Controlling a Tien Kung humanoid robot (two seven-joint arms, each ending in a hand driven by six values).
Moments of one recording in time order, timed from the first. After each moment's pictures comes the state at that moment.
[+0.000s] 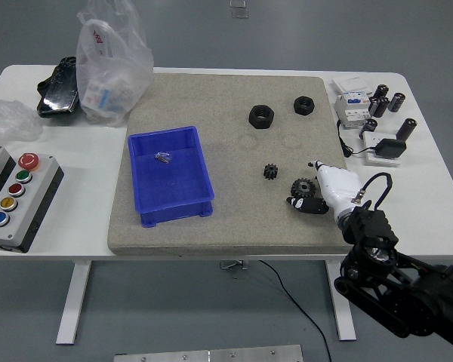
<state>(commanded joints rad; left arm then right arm) -0.04 0.08 -1.75 -0.18 1.67 0.13 0.18 0.39 -0.29 0.69 1.28 -2.13 -0.27 -0.65</state>
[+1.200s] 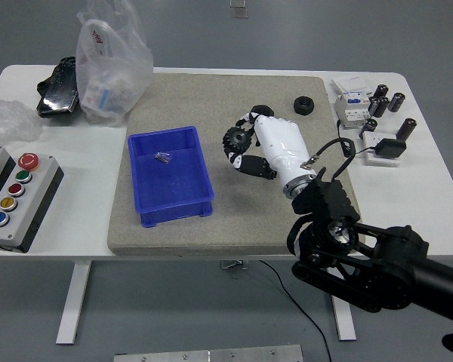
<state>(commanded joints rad) -0.04 0.08 -1.76 -0.18 1.68 0.13 0.19 0.69 -0.21 0.43 1.42 -1.94 -0.52 -0.60</state>
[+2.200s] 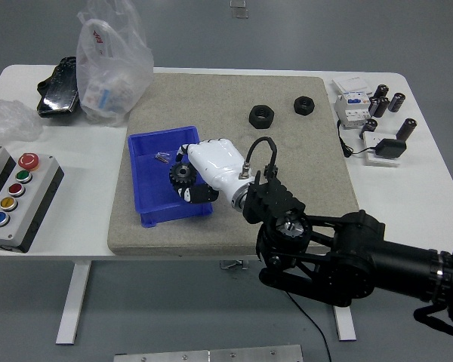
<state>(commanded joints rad) -0.04 0.07 -1.77 -0.18 1.69 0.13 0.20 0.82 -0.10 0.27 1.33 -1.92 -0.25 -0.58</state>
